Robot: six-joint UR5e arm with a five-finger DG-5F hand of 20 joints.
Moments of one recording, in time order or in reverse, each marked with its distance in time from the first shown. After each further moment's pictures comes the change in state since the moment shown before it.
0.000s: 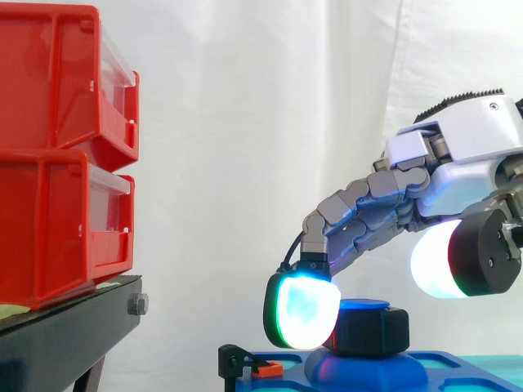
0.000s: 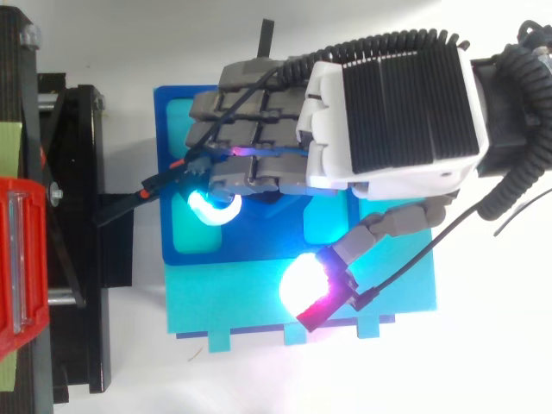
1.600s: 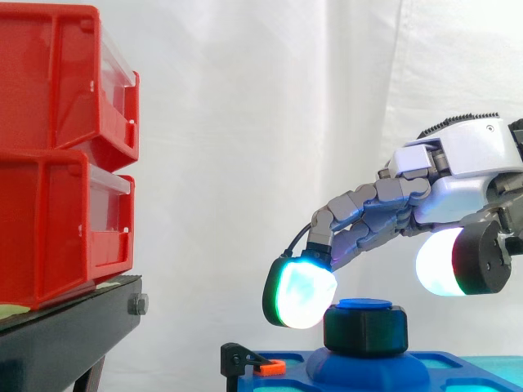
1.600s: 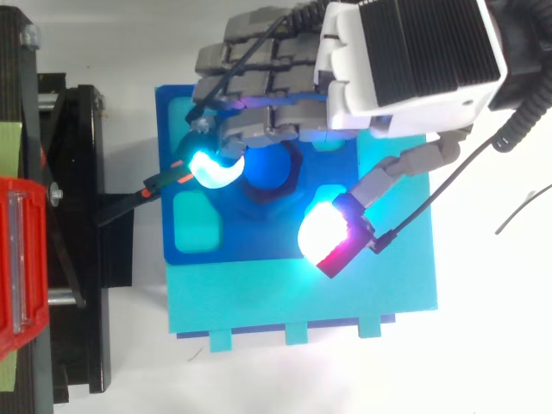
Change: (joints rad) arm -0.088 0.000 -0.043 0.096 -0.139 -0.033
